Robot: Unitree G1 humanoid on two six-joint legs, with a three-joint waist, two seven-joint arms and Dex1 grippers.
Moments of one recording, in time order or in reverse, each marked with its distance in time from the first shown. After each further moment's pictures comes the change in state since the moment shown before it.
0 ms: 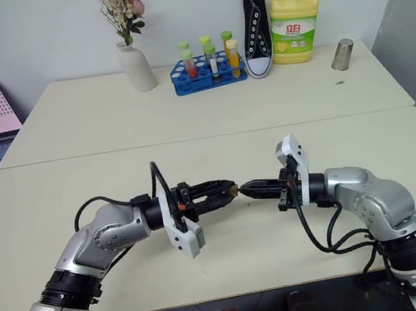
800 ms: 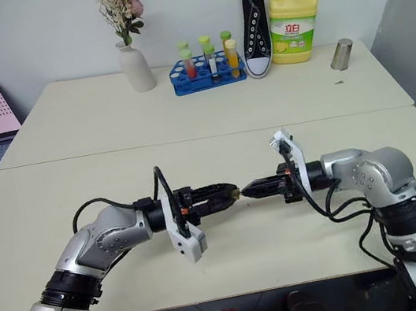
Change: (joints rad) left arm 0.000 -0.001 -0.001 0.005 0.101 -0.046 0.065; right arm -0.261 -0.035 -0.004 0.217 0.148 0.468 0.015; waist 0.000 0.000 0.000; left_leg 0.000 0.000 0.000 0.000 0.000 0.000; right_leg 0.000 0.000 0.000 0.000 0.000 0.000
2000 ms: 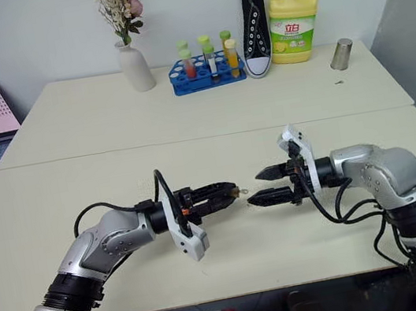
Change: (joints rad) left arm 0.018 -0.012 -0.001 0.004 0.006 0.026 0.066; right arm 0.141 -0.054 0.025 -0.134 -0.122 -0.305 0.070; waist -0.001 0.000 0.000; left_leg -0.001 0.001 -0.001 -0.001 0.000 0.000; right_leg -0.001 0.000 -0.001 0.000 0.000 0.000
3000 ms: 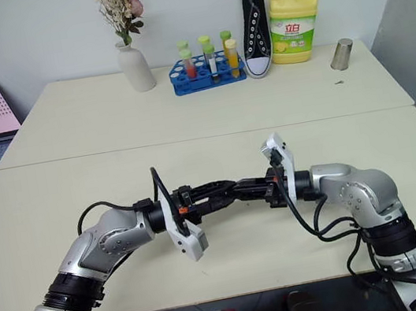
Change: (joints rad) left arm -0.001 0.000 0.000 -0.006 -0.046 -0.003 -0.025; right arm 0.014 0.158 -0.004 -0.001 0.039 -0.001 -0.133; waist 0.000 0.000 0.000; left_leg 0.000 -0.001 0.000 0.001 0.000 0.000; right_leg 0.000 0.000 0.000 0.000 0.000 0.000
